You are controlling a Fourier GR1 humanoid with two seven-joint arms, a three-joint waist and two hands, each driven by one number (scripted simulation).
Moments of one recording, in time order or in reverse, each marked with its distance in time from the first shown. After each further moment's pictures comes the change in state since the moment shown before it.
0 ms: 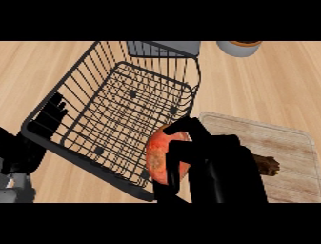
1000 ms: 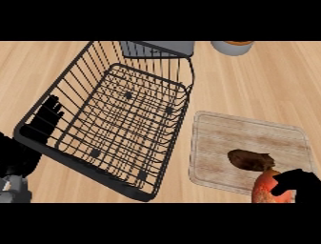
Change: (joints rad) left arm 0.018 0.021 0.002 0.007 0.020 0.016 -0.014; right arm 0.873 -0.343 -0.311 -0.198 -0.063 -0.375 -0.651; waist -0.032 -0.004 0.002
